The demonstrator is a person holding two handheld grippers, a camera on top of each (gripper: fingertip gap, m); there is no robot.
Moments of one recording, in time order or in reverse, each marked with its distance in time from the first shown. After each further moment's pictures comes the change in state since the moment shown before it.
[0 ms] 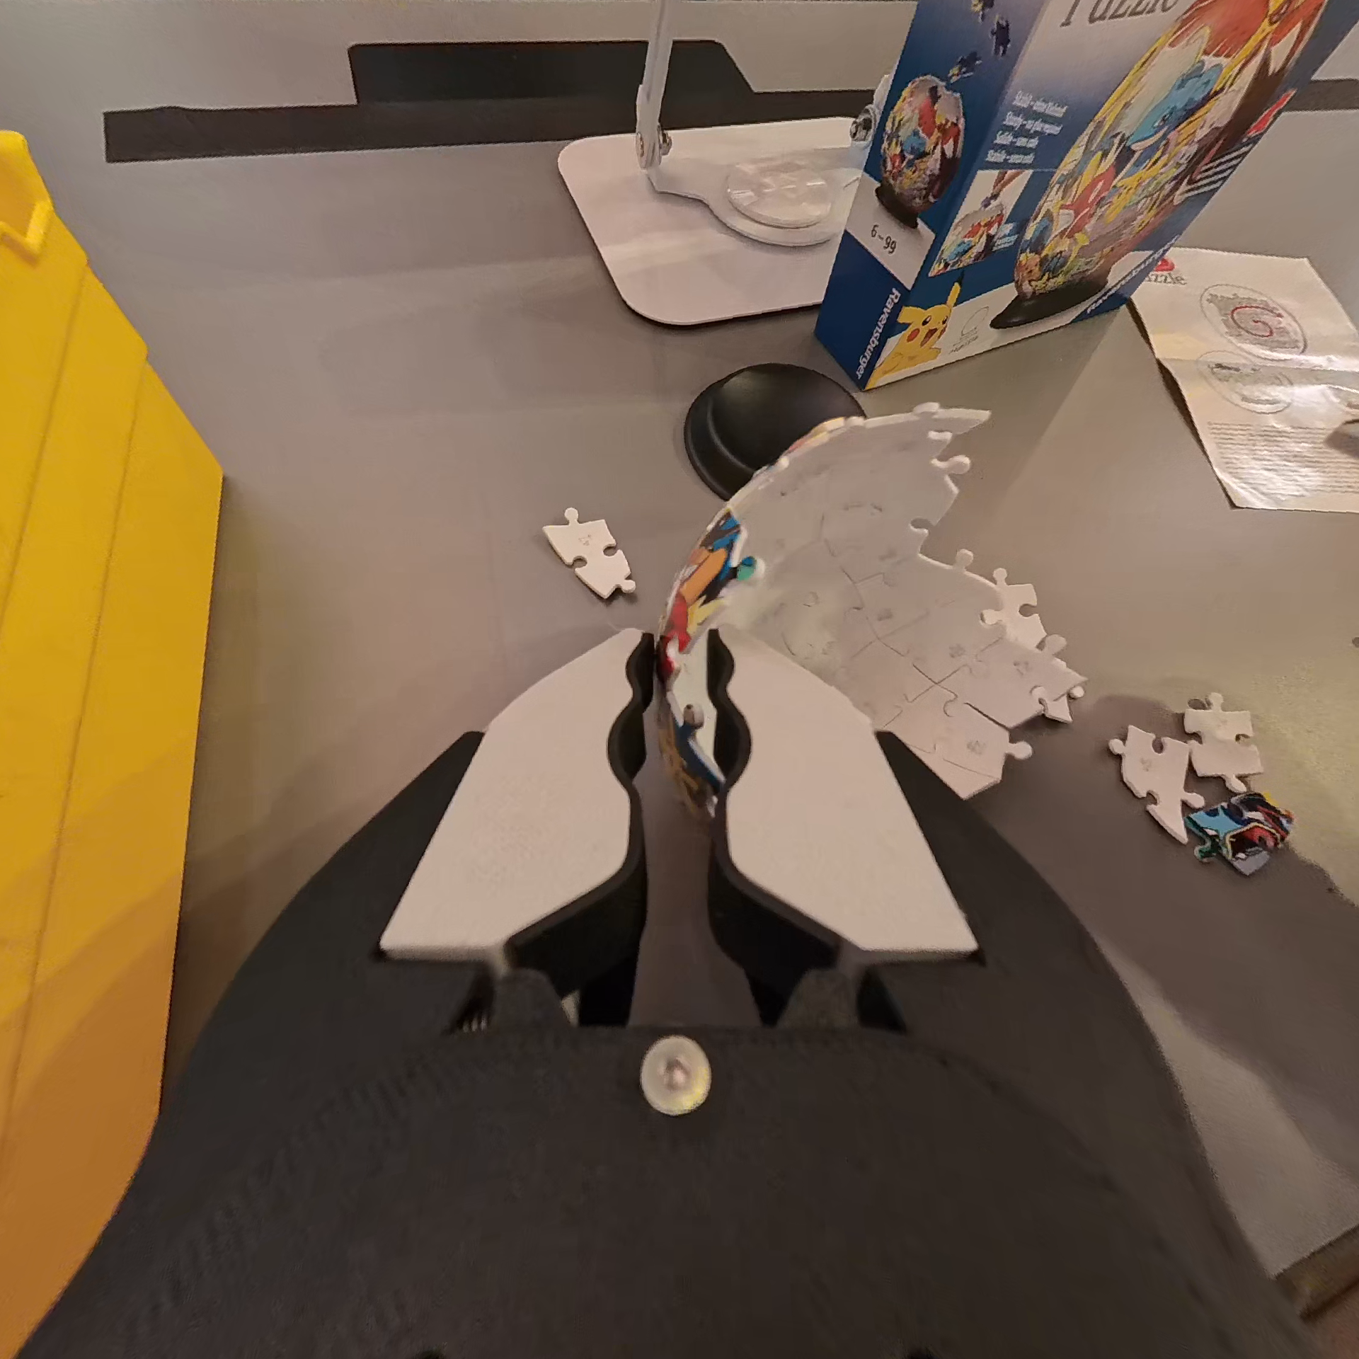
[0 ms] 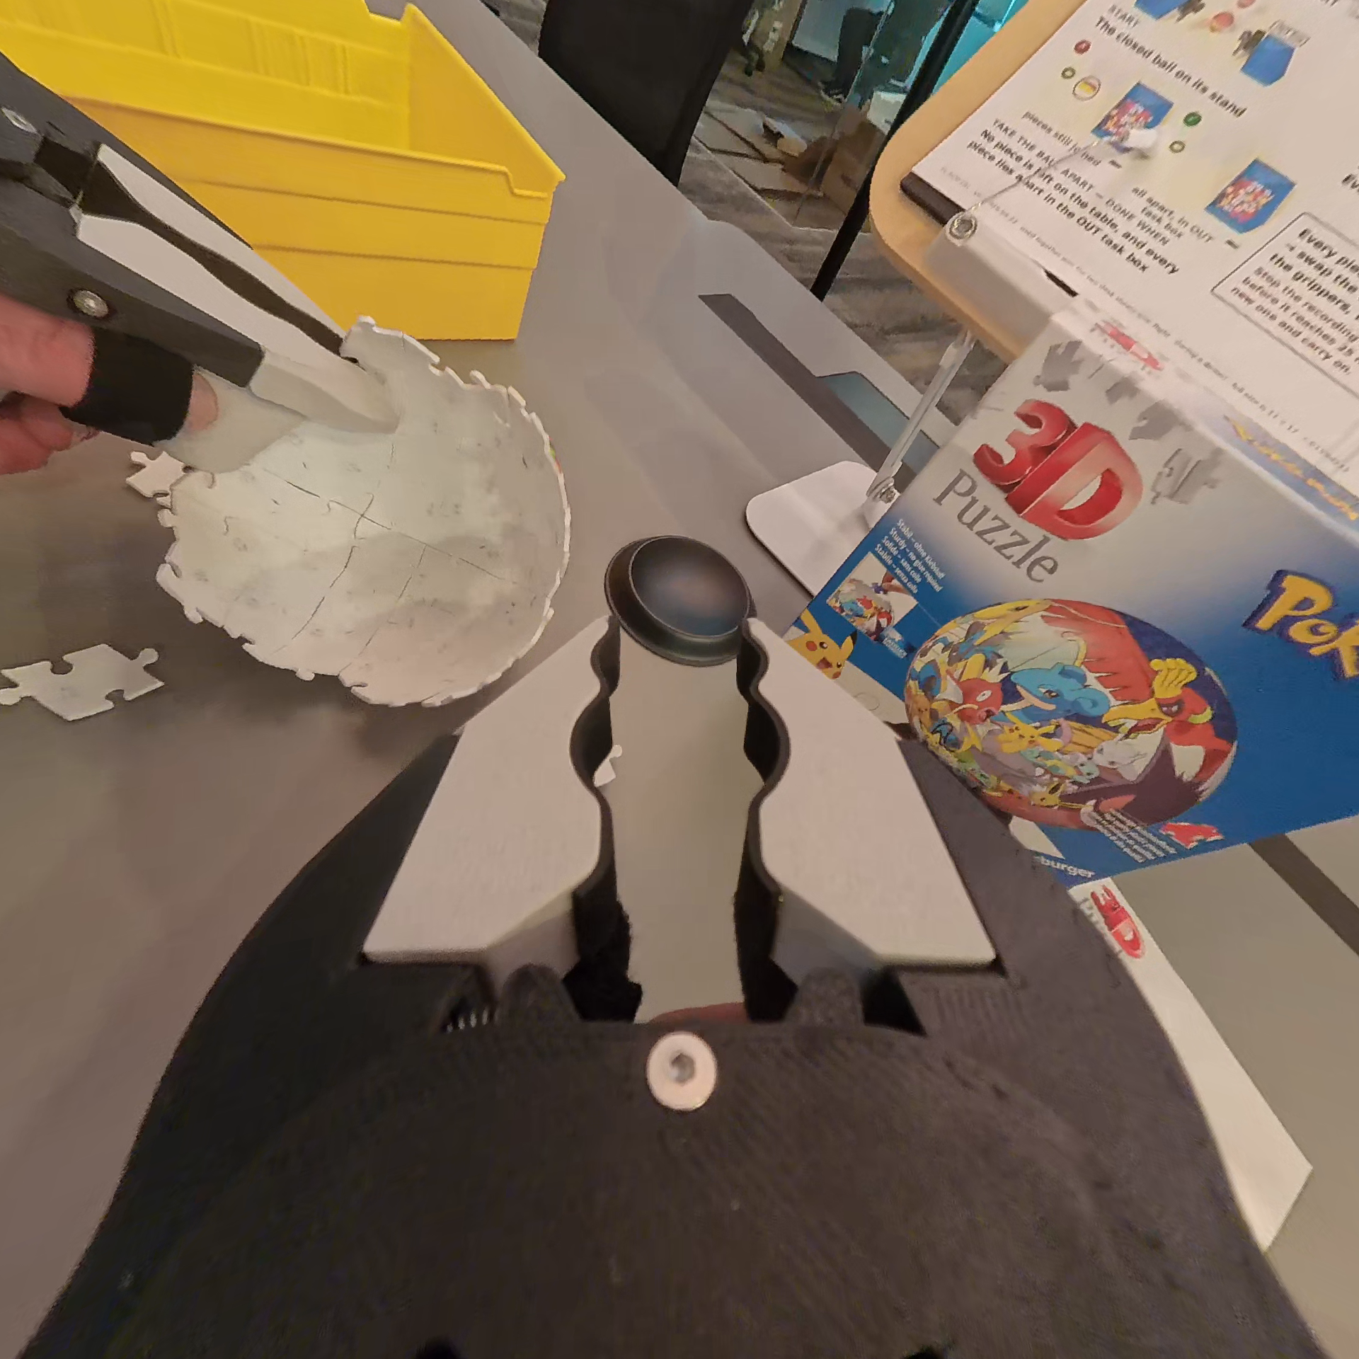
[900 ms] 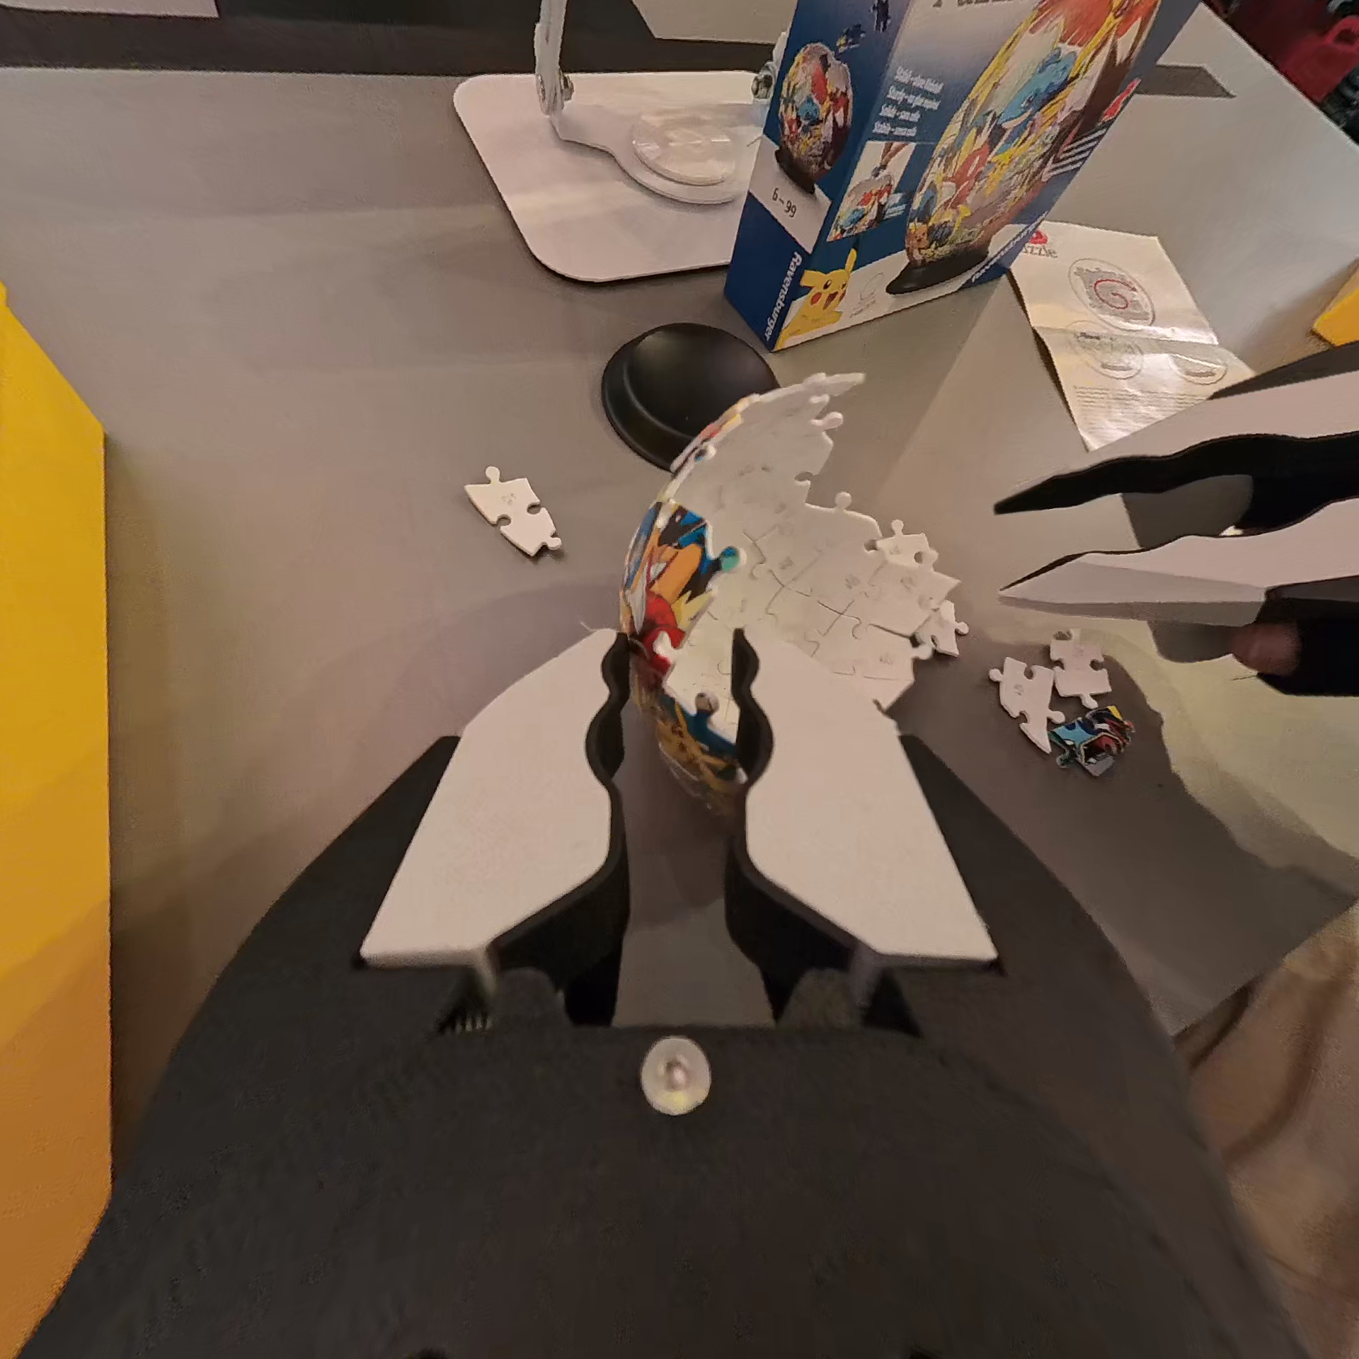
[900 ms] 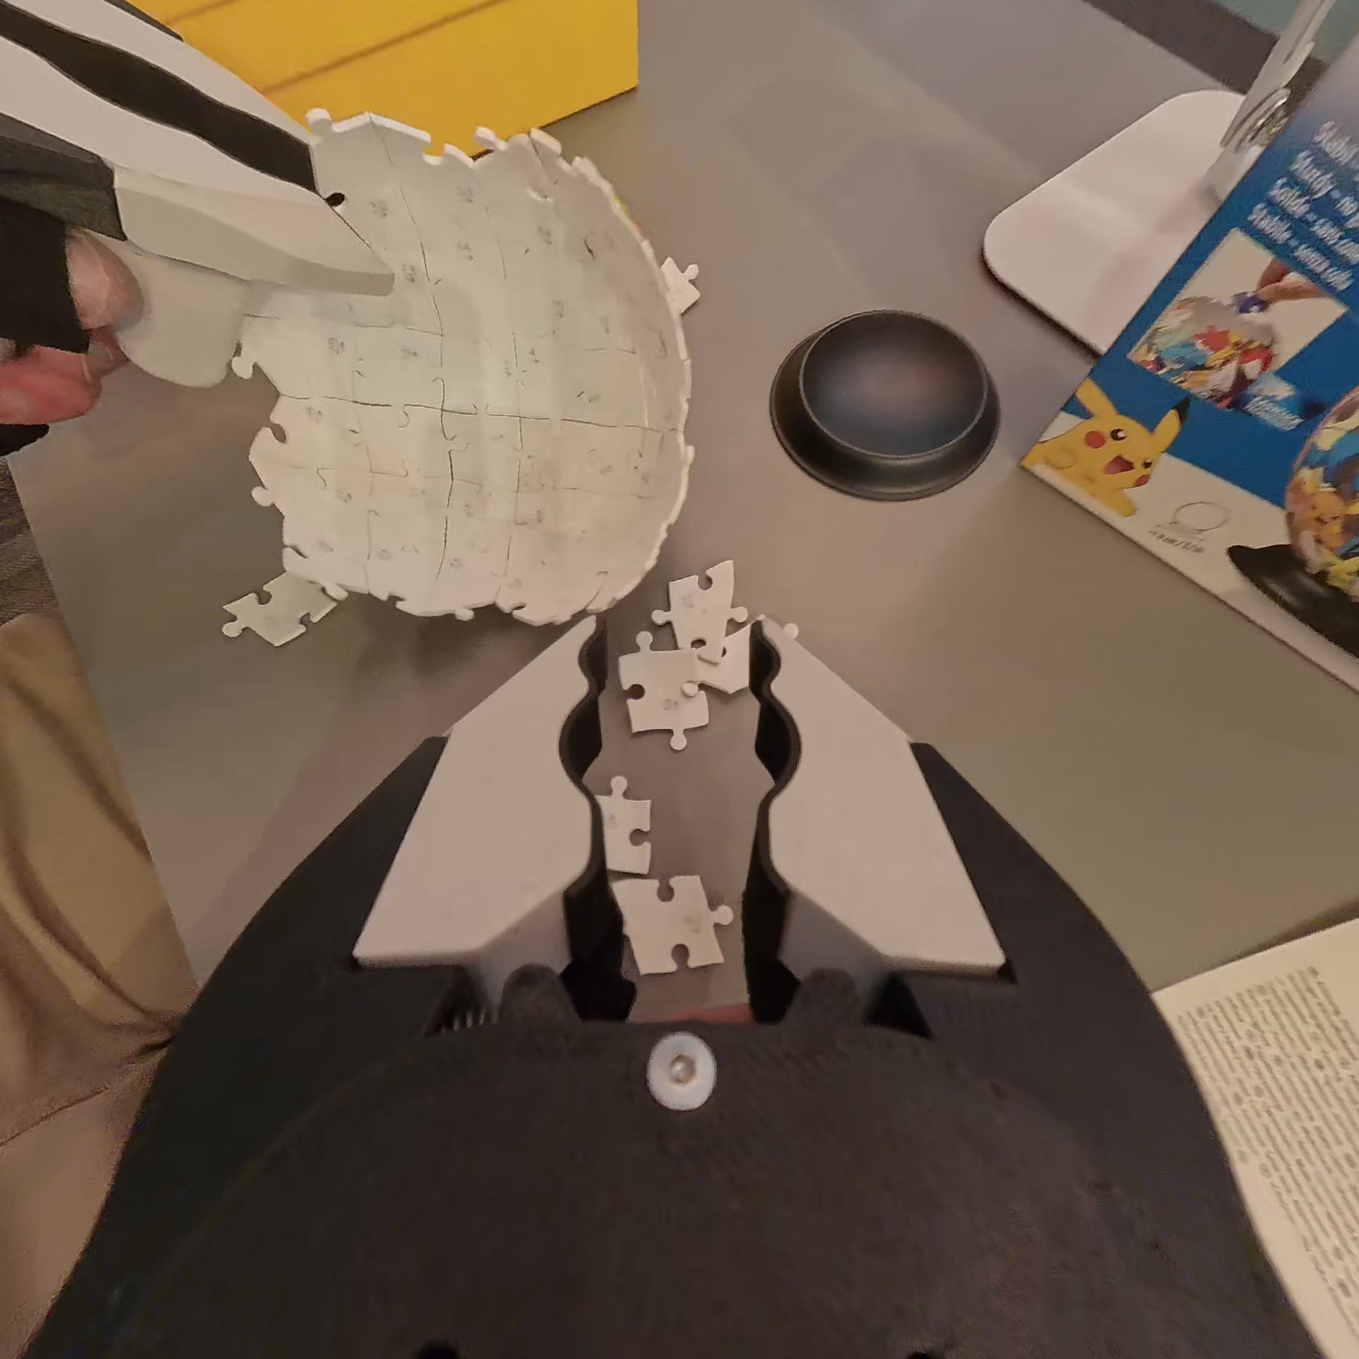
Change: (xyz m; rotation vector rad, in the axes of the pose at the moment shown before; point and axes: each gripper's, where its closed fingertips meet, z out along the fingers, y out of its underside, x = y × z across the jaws) left arm 0.018 0.006 -0.020 -0.054 0.126 -0.026; right arm -0.047 0.053 0.018 -0.259 -0.287 0.292
